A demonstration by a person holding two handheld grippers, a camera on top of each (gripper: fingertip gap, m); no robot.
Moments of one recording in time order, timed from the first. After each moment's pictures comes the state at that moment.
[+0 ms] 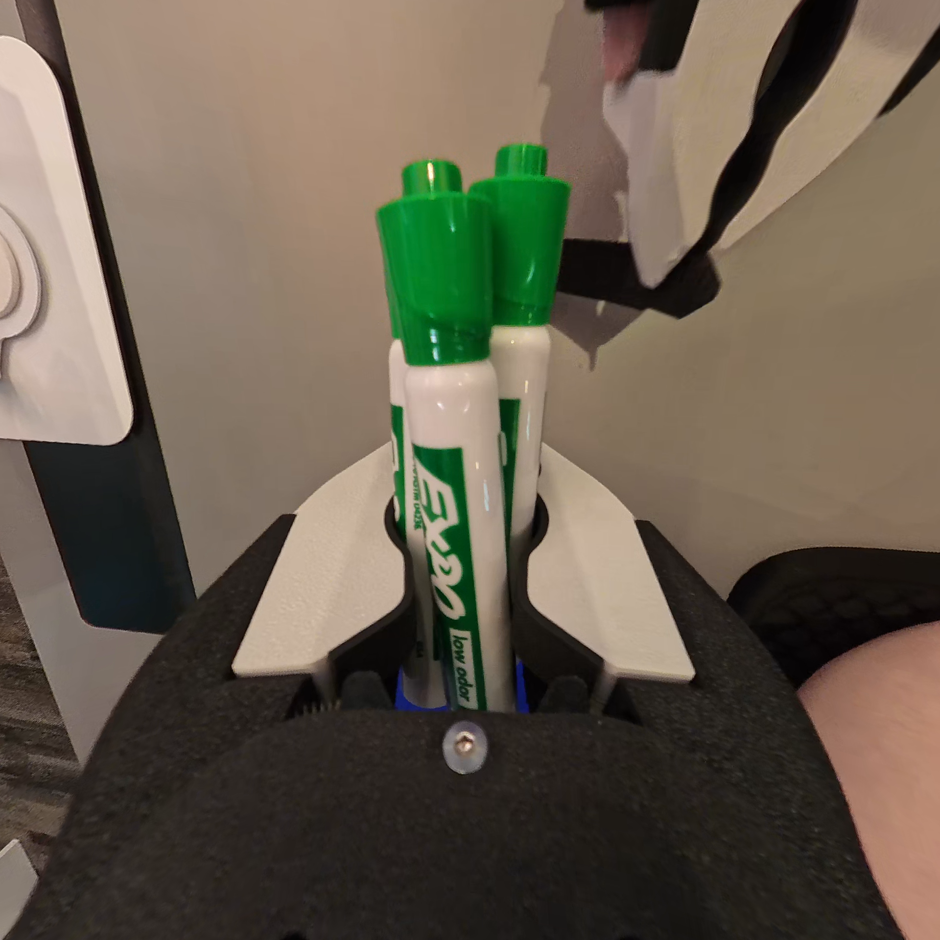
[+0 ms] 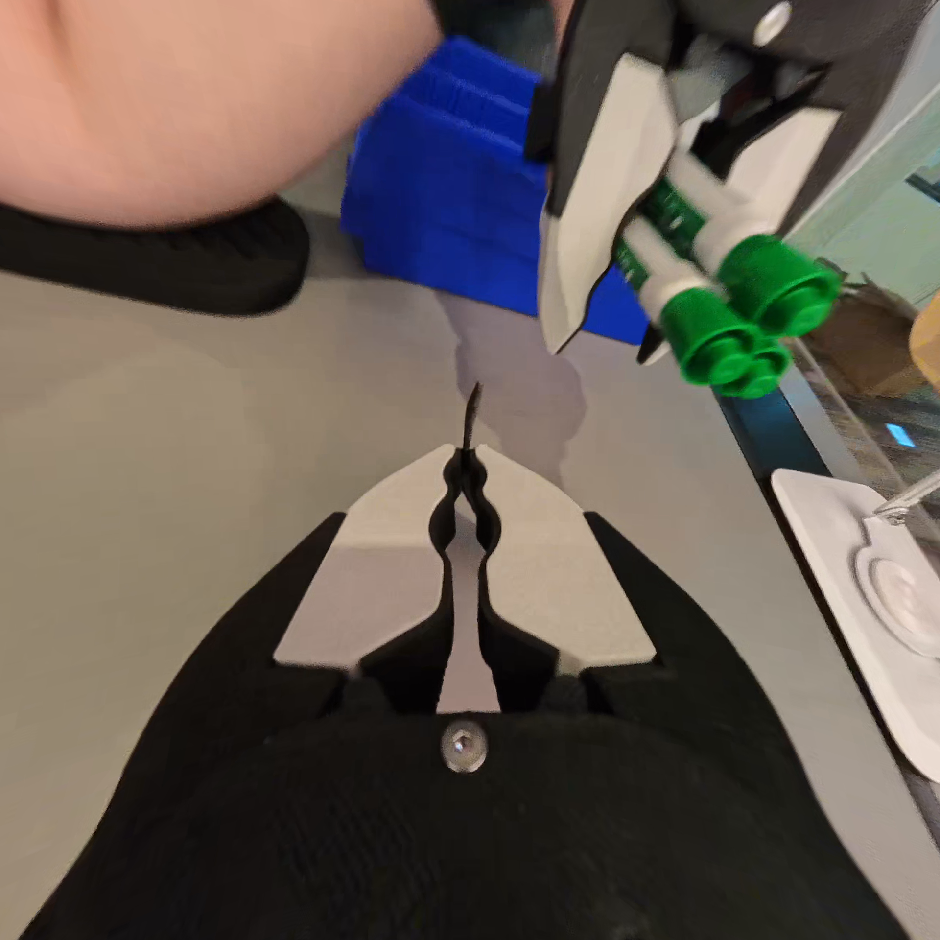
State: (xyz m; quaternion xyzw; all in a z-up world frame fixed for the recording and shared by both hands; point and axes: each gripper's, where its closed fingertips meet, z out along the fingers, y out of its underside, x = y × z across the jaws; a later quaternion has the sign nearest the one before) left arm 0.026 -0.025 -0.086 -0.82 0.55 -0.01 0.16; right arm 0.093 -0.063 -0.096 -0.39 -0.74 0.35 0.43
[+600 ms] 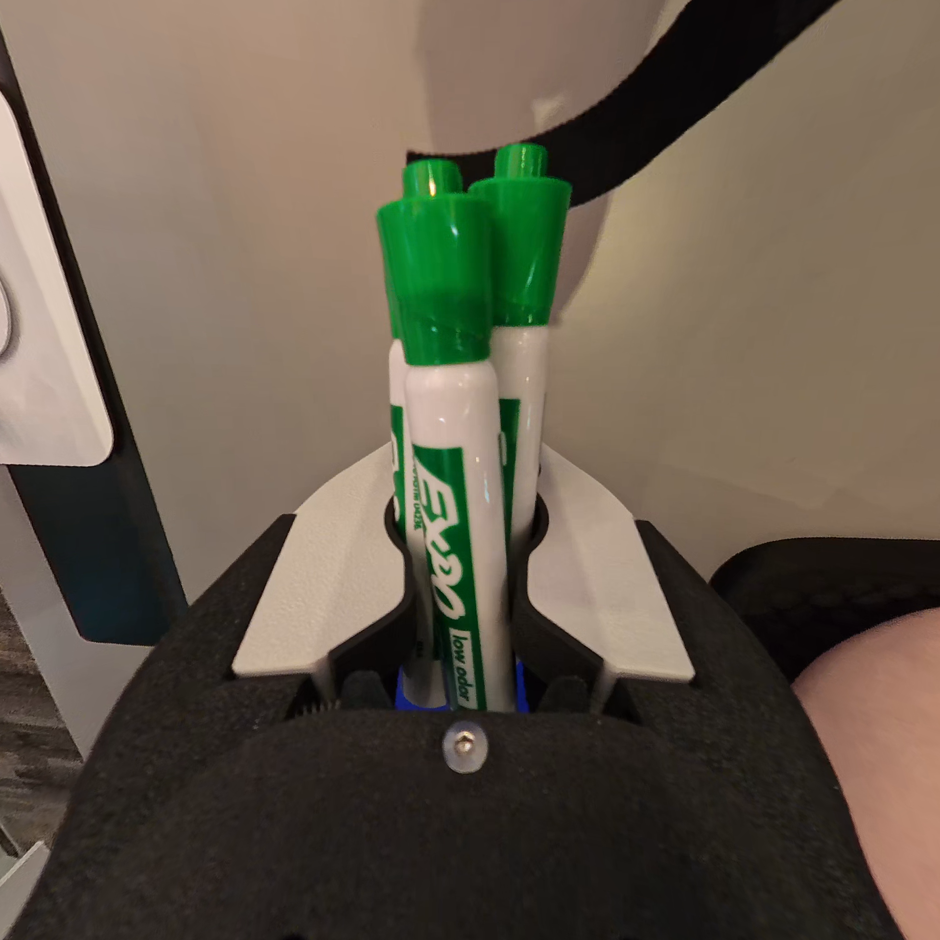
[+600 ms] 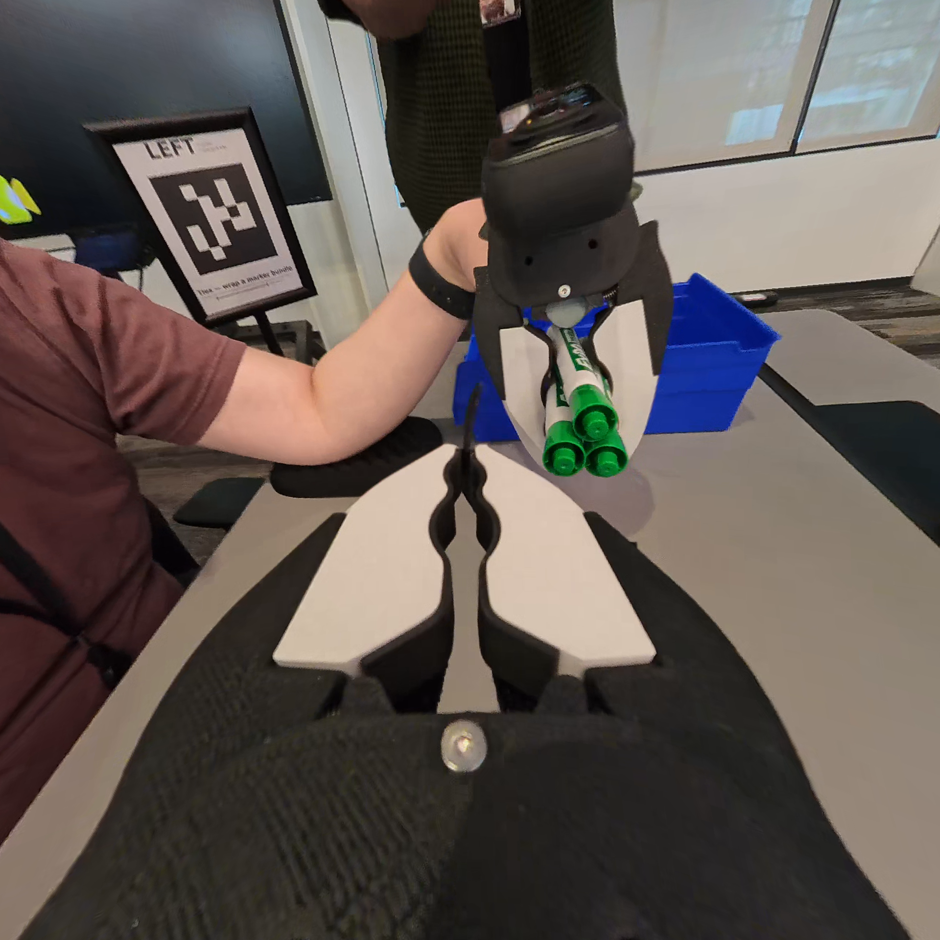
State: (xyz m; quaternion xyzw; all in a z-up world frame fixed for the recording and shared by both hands) left arm 0.038 -0.035 -0.088 -0.81 0.56 -0.01 0.14; right arm 0.132 -0.057 -0.005 -0.41 -0.62 0.60 0.31
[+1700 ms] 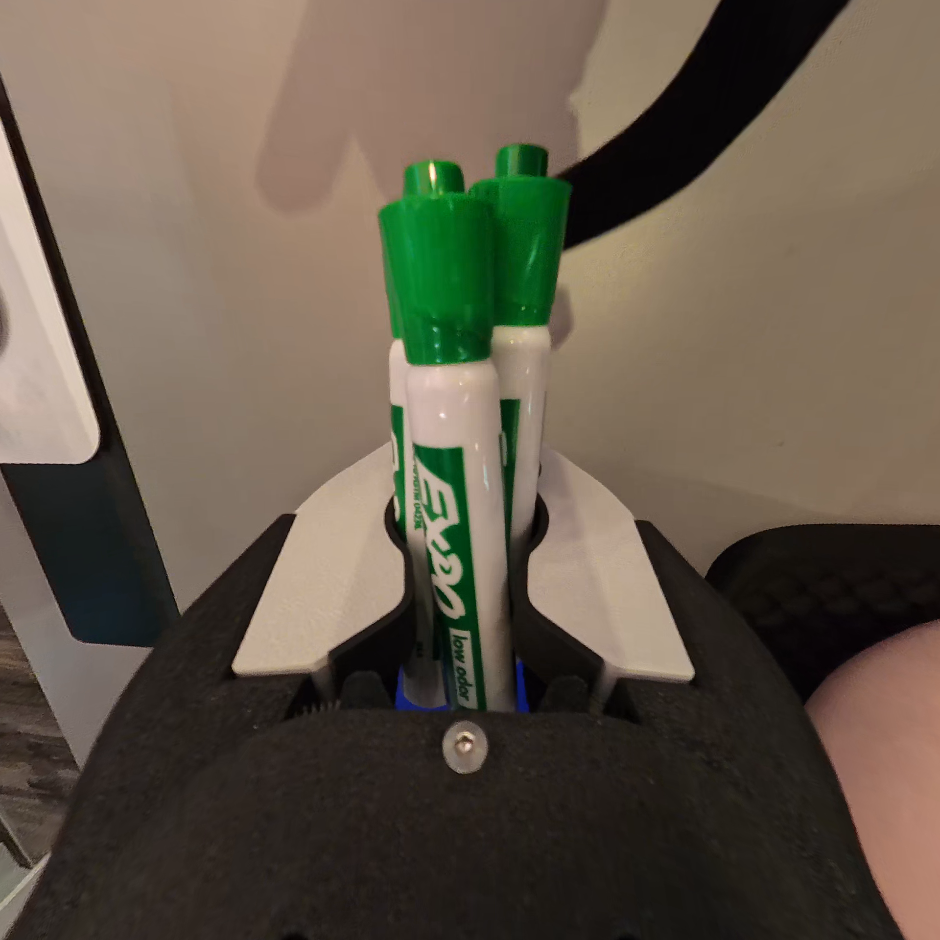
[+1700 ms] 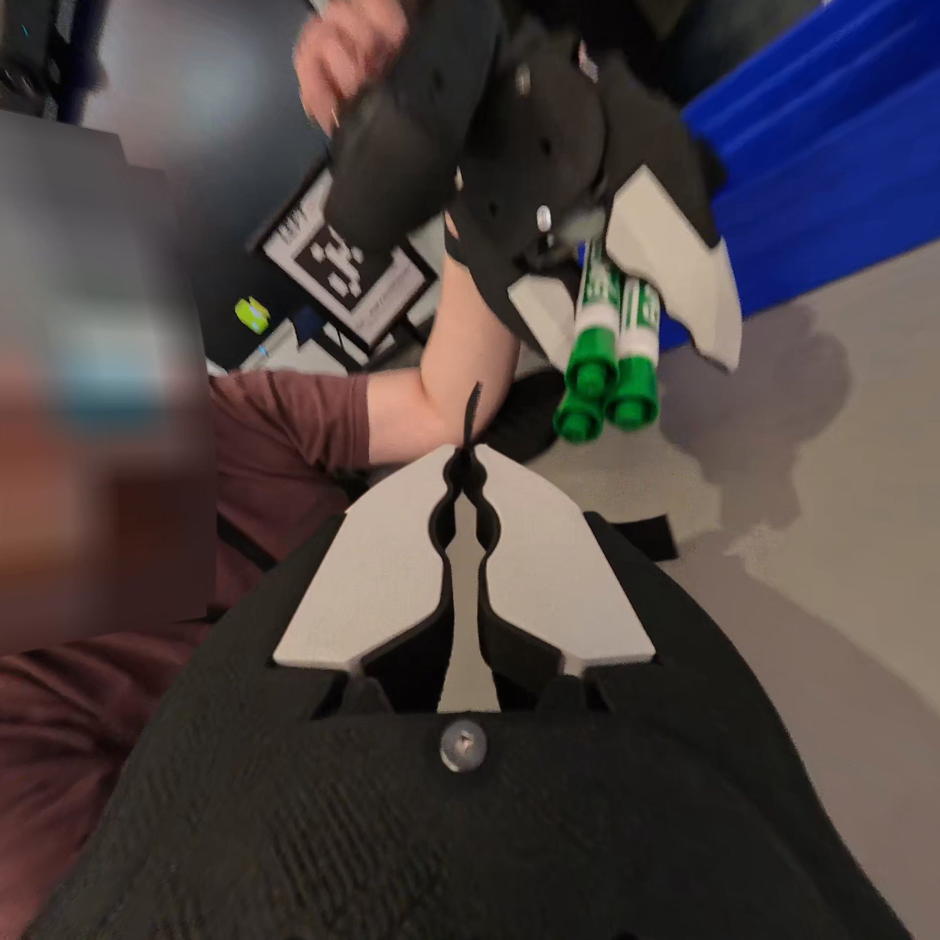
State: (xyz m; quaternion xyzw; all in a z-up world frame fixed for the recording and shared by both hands) left arm 0.033 -0.049 -0.093 -0.81 0.57 -0.01 0.16; right arm 0.116 -0.070 -0.009 -0.50 -0.56 0.66 0.02
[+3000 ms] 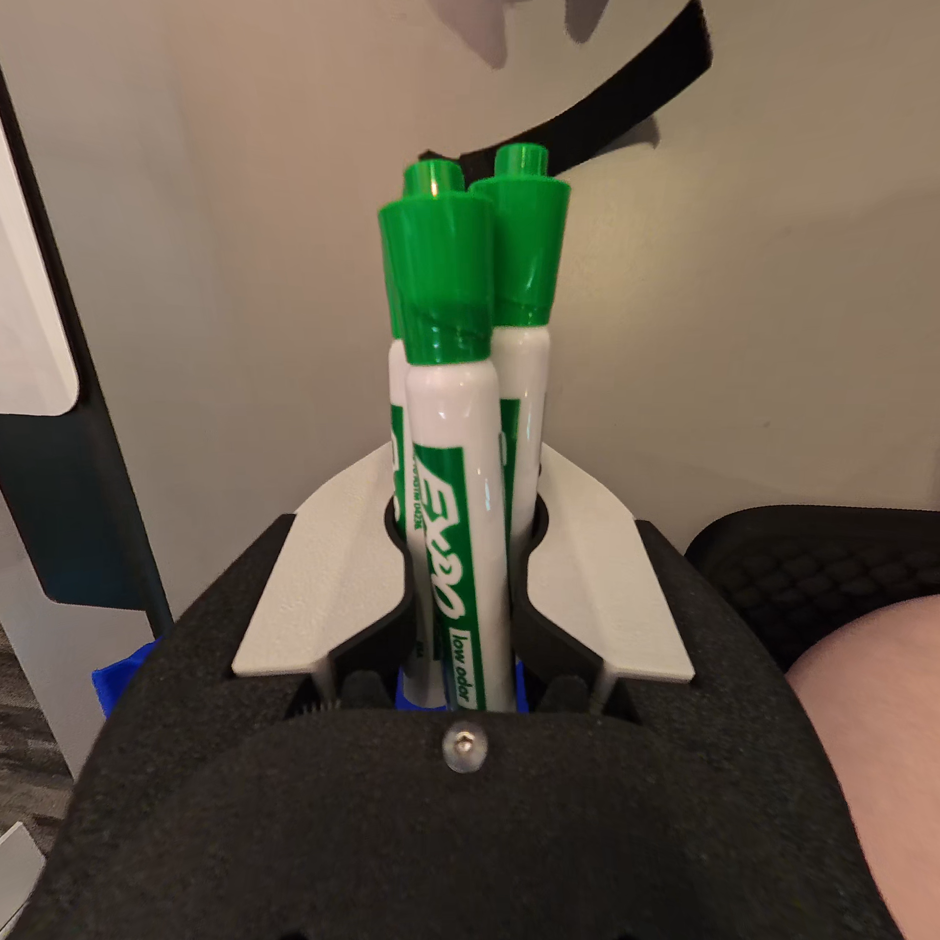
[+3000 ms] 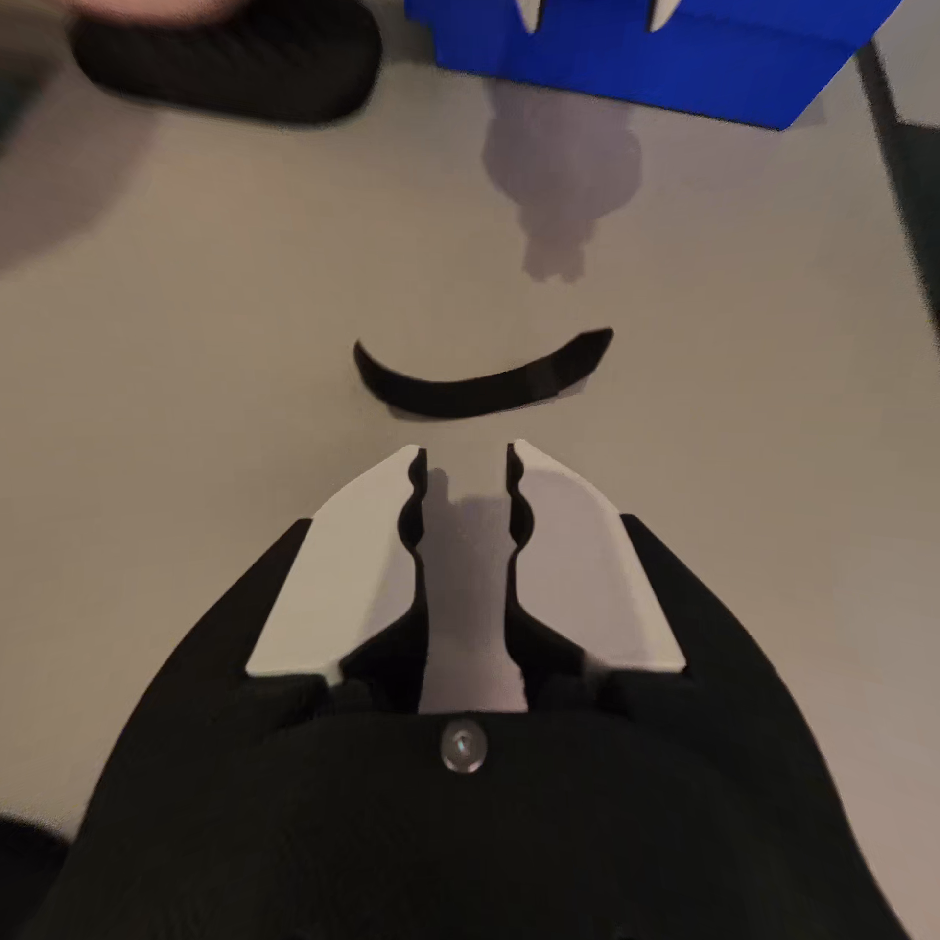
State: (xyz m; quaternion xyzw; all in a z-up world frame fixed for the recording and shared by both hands) left arm 0.020 -0.058 -0.089 -0.82 0.55 0.00 0.14; right arm 0.177 -0.017 -0.128 -0.43 -0.79 0.36 0.25
